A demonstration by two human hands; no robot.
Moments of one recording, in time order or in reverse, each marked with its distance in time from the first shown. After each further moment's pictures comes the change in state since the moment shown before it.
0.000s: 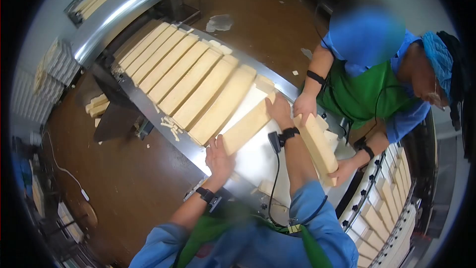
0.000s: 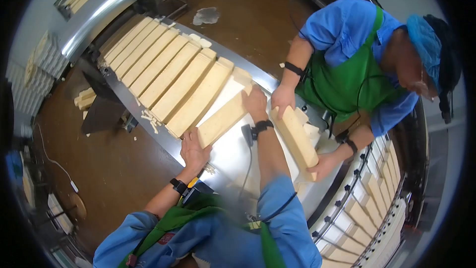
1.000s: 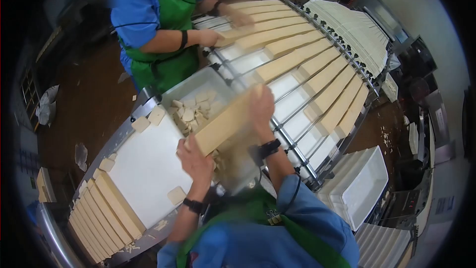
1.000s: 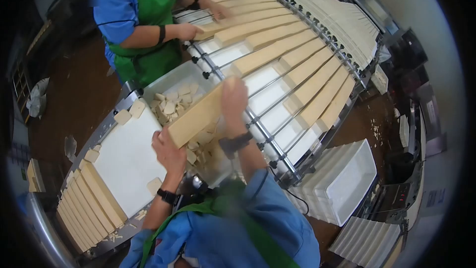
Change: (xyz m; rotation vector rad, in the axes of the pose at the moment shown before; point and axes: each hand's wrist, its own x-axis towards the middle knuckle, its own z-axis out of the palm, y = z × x) left_hand -0.251 0.275 0.105 -0.179 -0.376 1.024; right_hand -0.495 0.302 -0.239 -0.096 1.297 0.962
